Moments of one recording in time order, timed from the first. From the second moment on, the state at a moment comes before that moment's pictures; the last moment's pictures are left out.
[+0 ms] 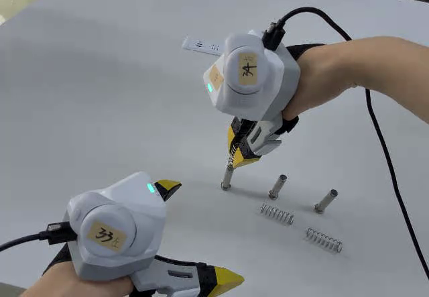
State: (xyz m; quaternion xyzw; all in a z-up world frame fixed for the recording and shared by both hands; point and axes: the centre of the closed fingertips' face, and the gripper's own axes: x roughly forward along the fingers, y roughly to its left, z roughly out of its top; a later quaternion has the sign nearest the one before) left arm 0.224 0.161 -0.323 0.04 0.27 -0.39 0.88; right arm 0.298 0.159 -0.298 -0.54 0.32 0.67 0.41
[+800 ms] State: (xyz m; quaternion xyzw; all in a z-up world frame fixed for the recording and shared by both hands) left arm 0.221 0.162 -0.327 0.03 0.28 -0.39 0.88; right arm 0.298 0.159 -0.310 -0.55 0.32 0.67 0.39
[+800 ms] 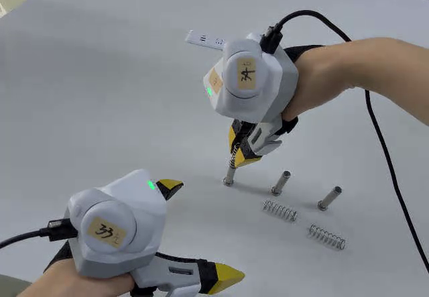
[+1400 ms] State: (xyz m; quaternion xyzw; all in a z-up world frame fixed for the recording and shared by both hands) left arm 0.222 0.168 -0.329 0.02 0.28 -0.38 0.88; right arm 0.297 0.159 -0.339 -0.56 0.33 0.67 0.37
